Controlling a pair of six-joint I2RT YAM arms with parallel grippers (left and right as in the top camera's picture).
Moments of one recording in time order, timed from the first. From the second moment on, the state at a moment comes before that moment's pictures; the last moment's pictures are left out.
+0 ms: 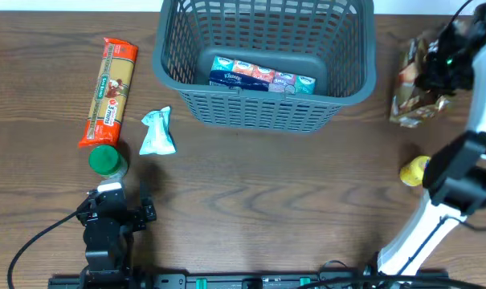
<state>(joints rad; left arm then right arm) 0.01 0.01 0.16 -0.60 -0.17 -0.03 -0.38 2.15 2.18 -1.31 -0.11 -0.12</state>
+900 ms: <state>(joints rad) 0.01 0.01 0.16 -0.60 -0.17 -0.03 0.21 1.59 2.19 -1.07 -0.19 -0.36</state>
